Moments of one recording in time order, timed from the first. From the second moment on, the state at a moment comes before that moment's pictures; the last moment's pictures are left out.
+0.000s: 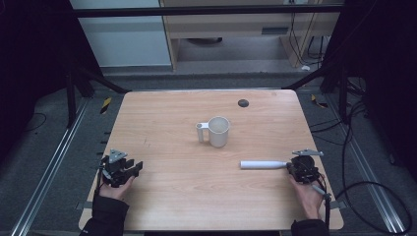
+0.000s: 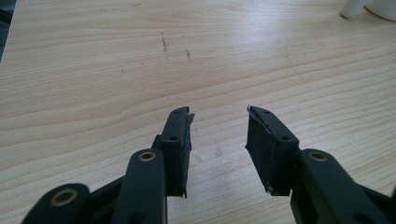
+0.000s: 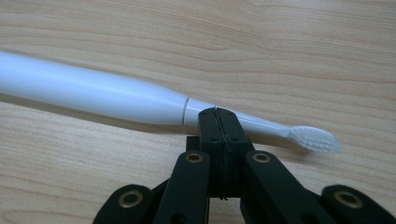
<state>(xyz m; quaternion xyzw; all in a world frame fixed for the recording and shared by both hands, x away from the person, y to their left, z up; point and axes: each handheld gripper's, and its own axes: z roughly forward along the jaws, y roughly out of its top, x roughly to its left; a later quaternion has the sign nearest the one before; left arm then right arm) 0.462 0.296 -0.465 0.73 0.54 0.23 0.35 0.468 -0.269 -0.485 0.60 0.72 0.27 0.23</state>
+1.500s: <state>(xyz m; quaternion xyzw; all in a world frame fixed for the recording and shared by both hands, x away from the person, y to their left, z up) 0.463 0.296 -0.465 0.74 0.54 0.24 0.34 0.515 -0.252 -0.487 0.58 0.72 0.29 0.24</state>
